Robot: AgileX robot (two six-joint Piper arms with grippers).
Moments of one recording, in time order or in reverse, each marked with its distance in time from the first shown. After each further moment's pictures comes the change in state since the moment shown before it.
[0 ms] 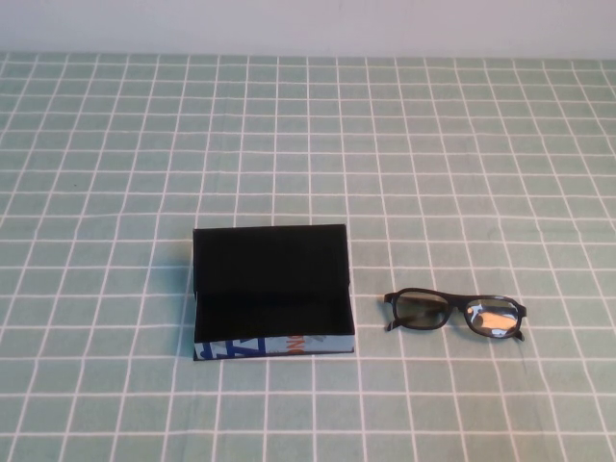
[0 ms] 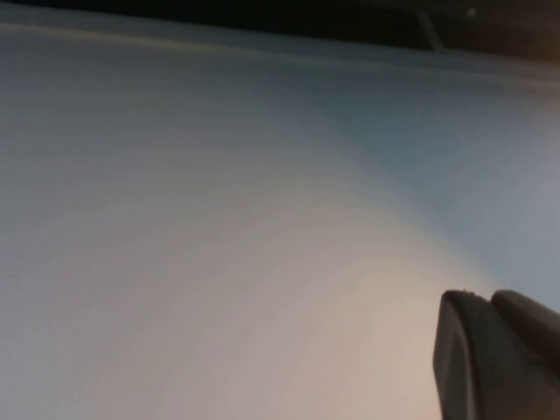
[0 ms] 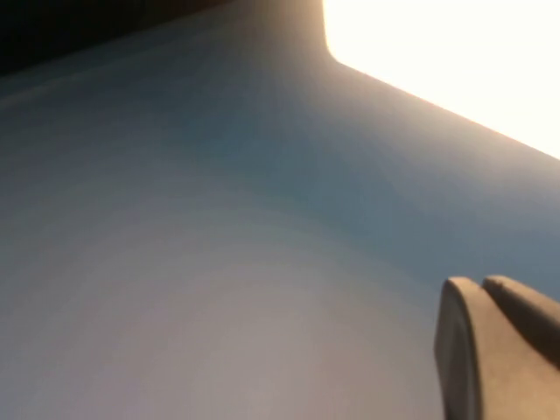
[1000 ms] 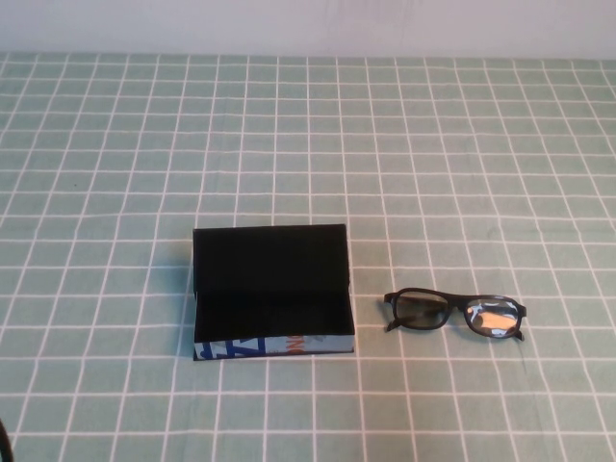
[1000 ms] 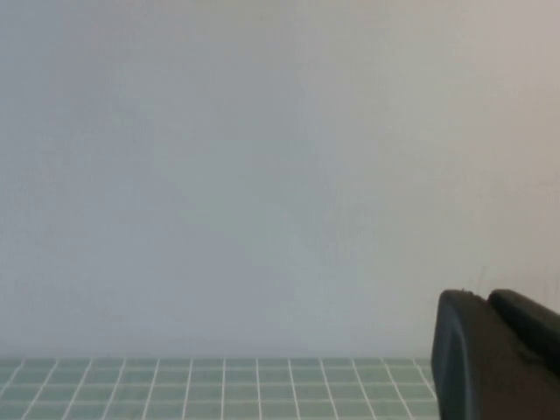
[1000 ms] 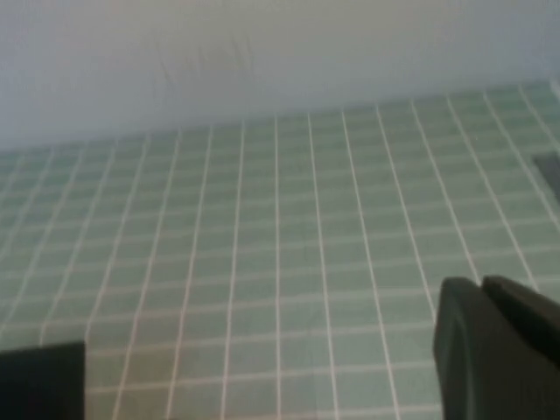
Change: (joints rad) right arm 0.000 0.646 -0.743 -0.245 1.452 0.102; left arm 0.000 0.408 -0.437 0.023 0.966 -0.085
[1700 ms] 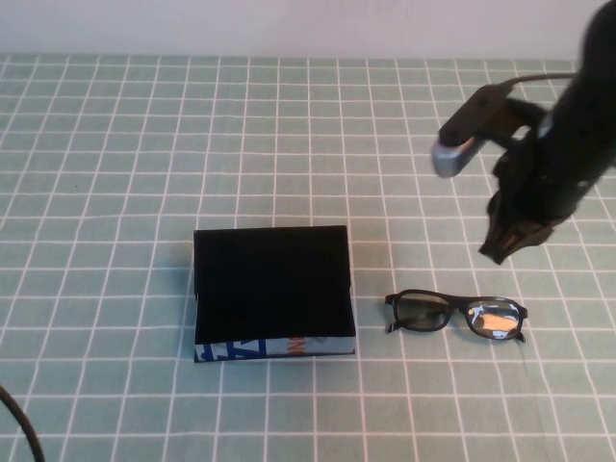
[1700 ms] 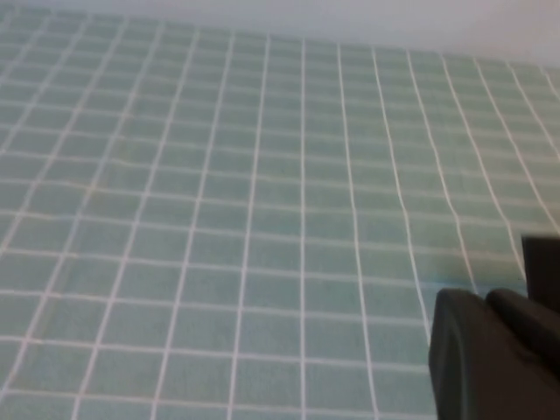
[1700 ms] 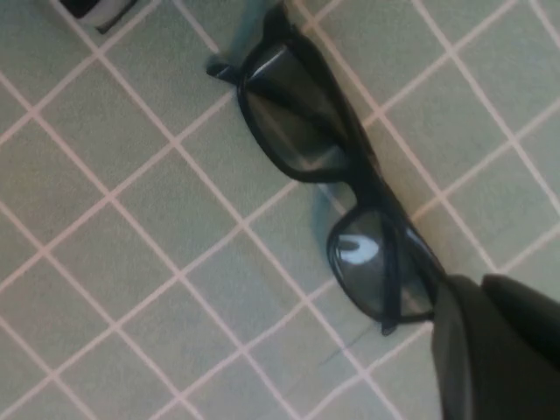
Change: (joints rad) right arm 0.299 1.060 -0.664 -0.002 0.650 -0.706; left arm 0.000 0.000 0.000 -0.156 0.534 0.083
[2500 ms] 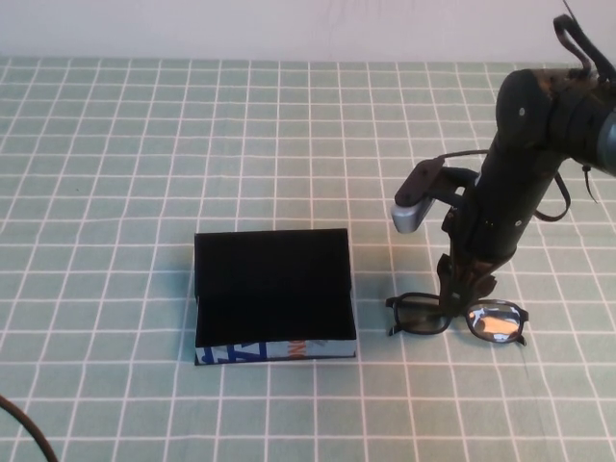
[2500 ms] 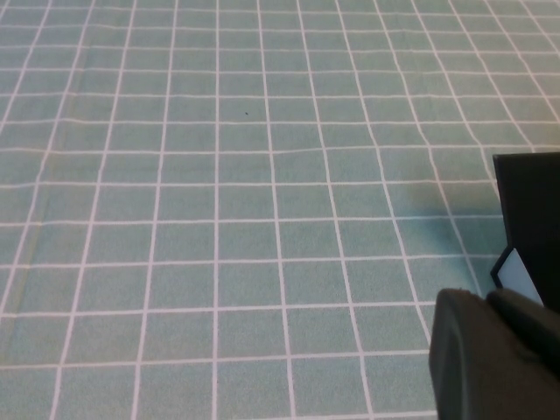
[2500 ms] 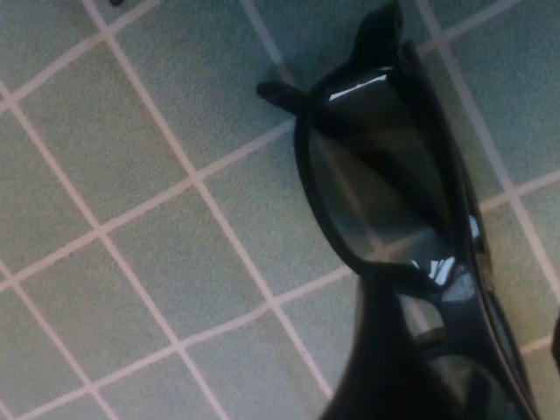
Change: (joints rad) right arm -0.009 0.307 -0.086 0.110 0.008 -0.228; left arm 0.000 0.000 0.000 -0.126 0.083 0.182
